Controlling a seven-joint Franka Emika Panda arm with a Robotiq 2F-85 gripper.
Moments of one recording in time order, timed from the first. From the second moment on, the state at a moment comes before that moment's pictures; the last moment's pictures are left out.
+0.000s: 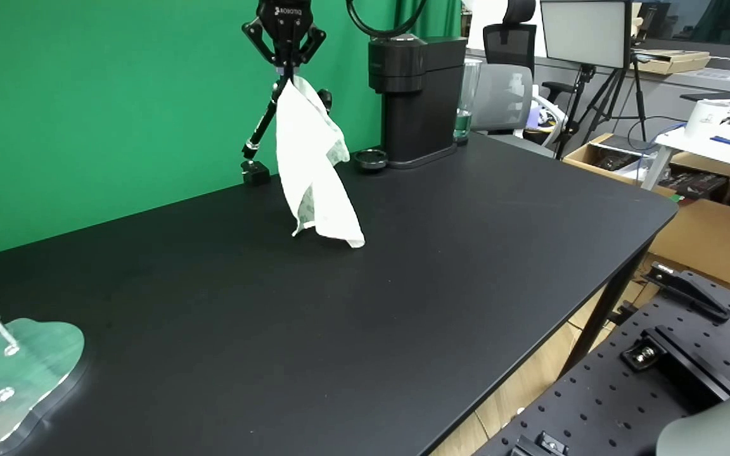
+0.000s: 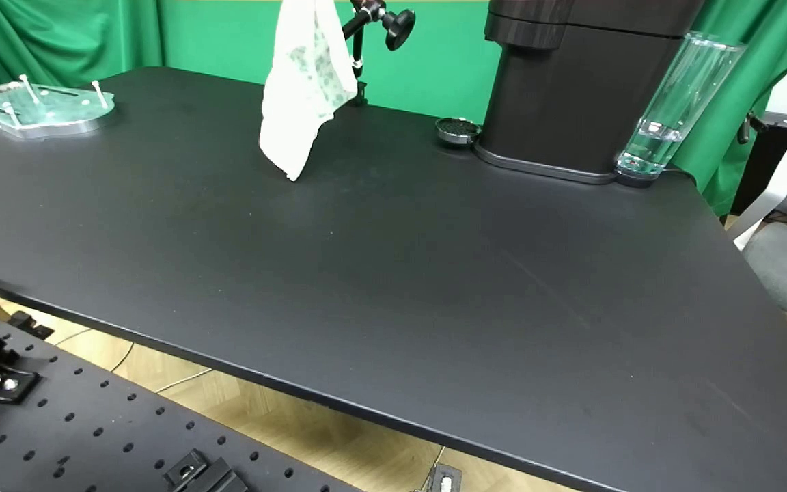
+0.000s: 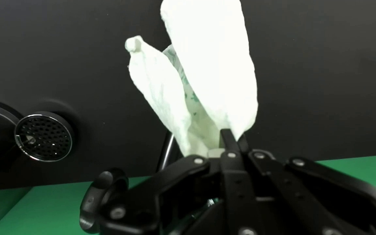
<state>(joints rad) 0.09 0.35 0.05 -1.73 0.07 2.21 0.08</state>
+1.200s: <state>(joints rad) 0.12 0.41 0.06 -1.58 0.09 1.95 0.06</state>
